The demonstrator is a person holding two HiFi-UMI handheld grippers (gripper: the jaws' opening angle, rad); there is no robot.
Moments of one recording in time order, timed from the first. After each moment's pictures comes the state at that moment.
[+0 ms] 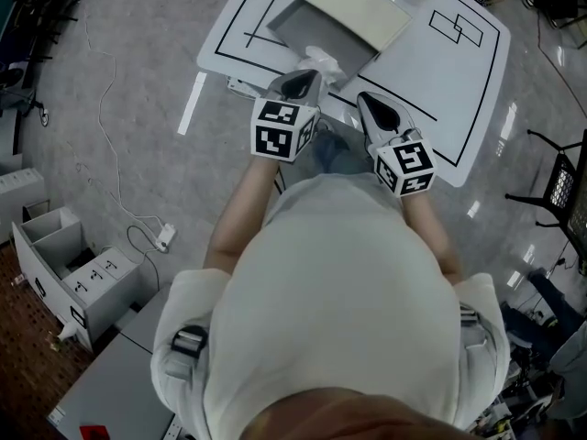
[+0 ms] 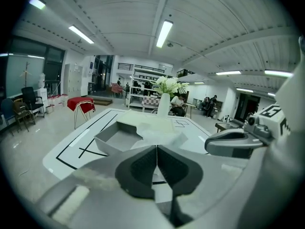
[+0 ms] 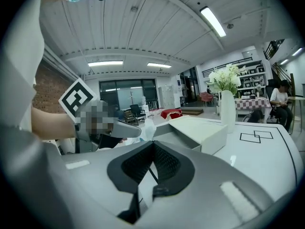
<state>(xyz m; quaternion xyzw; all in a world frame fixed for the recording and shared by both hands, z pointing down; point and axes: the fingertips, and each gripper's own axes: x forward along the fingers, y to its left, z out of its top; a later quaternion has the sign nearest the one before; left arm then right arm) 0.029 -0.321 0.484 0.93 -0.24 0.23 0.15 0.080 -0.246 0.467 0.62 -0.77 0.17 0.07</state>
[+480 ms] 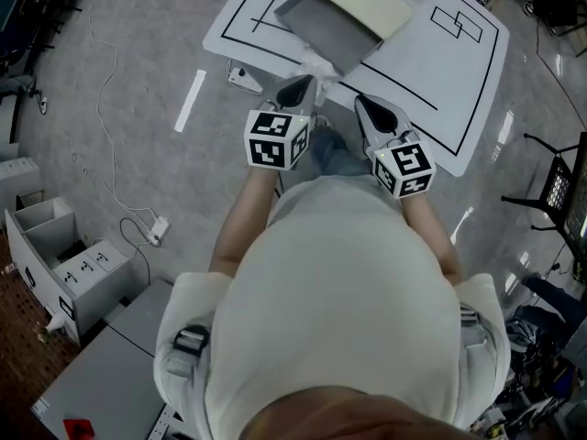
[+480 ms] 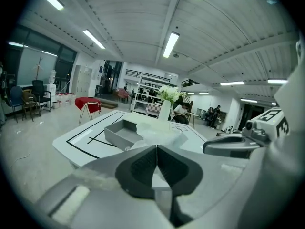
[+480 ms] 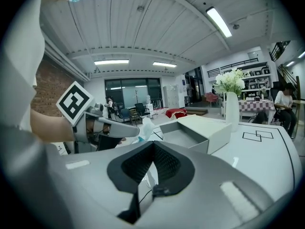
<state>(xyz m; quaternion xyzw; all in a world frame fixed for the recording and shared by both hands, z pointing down) -0.011 -0.281 0.480 0.93 -0.27 0.18 0.18 0.049 -0.211 0.466 0.60 -0.78 0.16 0.08</state>
